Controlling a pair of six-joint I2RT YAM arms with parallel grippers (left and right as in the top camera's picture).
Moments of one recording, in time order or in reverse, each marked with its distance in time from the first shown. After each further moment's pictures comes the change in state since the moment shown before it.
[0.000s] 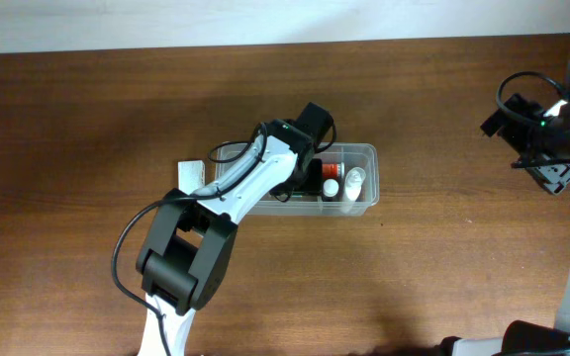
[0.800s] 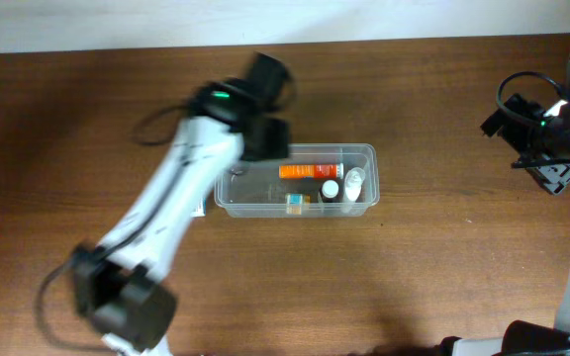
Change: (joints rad) left arm 0.163 -0.297 0.169 -0.317 -0.161 -0.002; right arm 0.000 0.000 0.000 0.000 0.000 0.000
